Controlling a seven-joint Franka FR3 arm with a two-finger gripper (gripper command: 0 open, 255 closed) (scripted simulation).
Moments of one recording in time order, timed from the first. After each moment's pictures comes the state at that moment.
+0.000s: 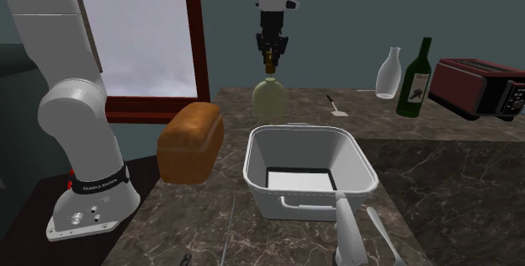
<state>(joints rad) 0.05 0.01 0.10 -1.80 0.02 1.81 -0.12</state>
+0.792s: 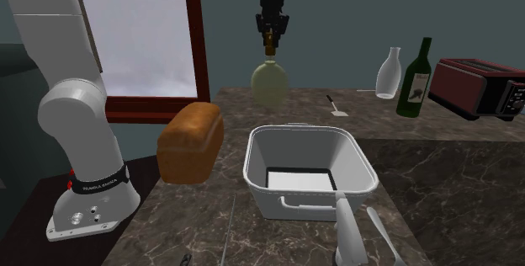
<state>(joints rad) 0.05 0.02 0.11 -1.63 0.02 1.65 -0.11</state>
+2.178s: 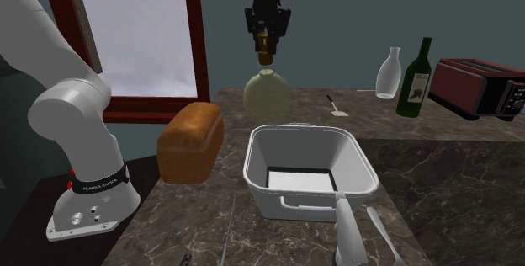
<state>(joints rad) -0.11 -0.31 -0.12 -1.94 -0.02 1.63 -0.50</state>
